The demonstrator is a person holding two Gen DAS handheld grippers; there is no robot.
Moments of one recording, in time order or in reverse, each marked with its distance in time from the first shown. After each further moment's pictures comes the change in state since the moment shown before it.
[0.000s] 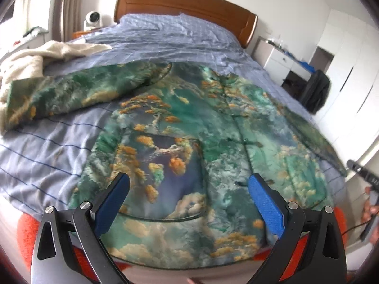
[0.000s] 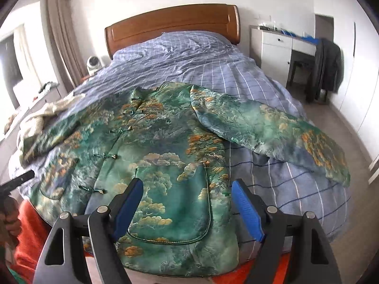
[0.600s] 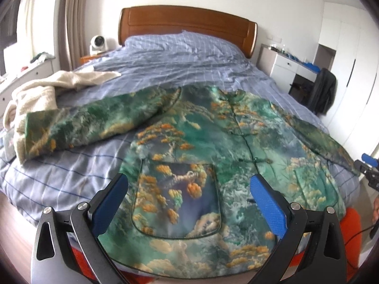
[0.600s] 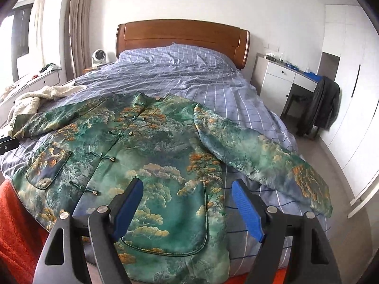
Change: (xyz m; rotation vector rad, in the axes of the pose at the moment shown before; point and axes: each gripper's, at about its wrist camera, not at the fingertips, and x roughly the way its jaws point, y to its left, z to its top) left arm -0.022 -0.004 0.024 0.081 -0.106 0.086; right arm -0.011 0.034 0.003 -0.161 -0.106 -0.094
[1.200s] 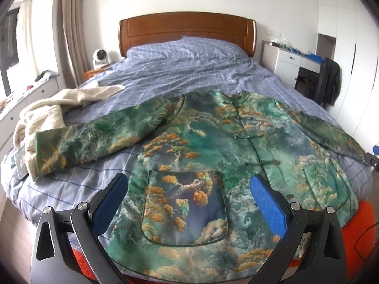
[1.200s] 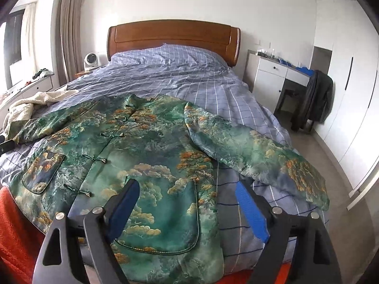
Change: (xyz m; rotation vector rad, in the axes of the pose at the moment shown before) left arm -0.001 -0.015 0.007 0.080 -0.028 0.069; right arm 0.000 -0.012 -0.003 0.040 0.004 -0.029
